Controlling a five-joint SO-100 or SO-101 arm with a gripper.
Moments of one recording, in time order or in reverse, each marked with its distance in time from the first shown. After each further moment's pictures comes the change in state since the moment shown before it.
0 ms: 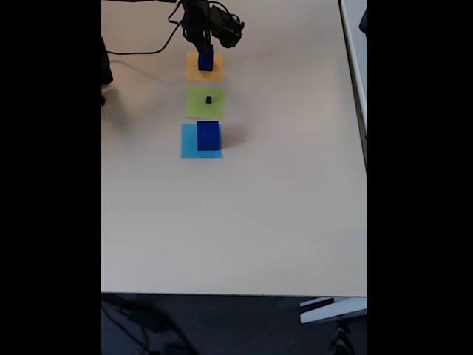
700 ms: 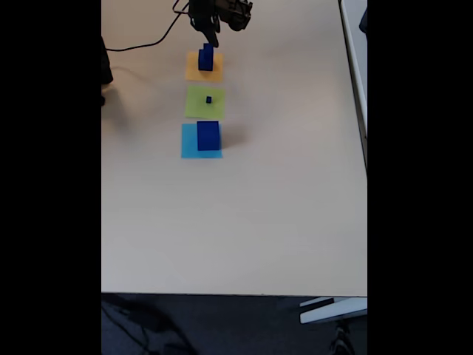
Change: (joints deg) arm 1.1 0.0 -13.7 4.1 -5.8
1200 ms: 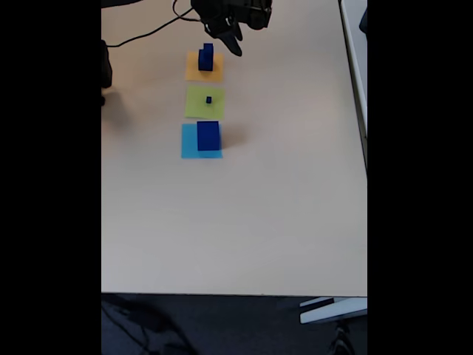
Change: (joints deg) arm 16.9 0.0 -13.7 6.2 -19.7
